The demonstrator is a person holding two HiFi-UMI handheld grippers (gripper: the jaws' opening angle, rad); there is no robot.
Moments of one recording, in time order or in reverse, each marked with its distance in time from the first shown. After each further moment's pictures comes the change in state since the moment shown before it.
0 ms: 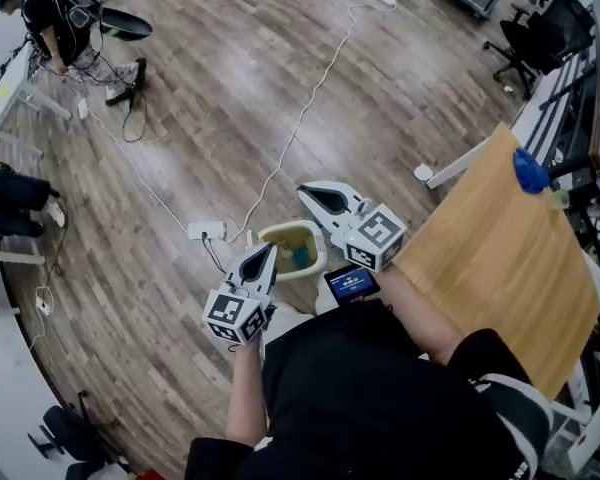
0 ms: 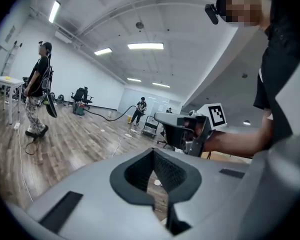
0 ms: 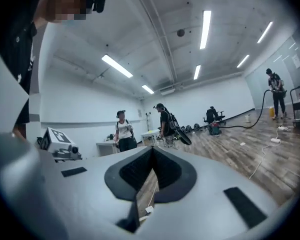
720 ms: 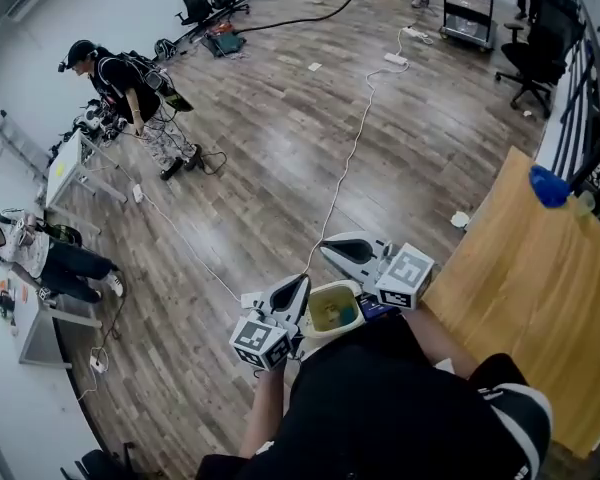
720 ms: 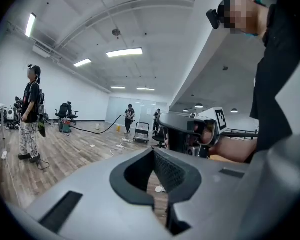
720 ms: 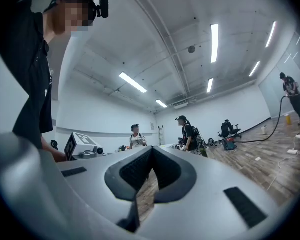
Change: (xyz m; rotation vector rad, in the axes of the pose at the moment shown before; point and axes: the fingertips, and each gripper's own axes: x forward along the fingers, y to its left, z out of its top) left arm 0.019 -0.079 0.046 0.235 -0.052 -0.085; right arm -0.090 0.041 0.061 -0.067 -0.200 0.172
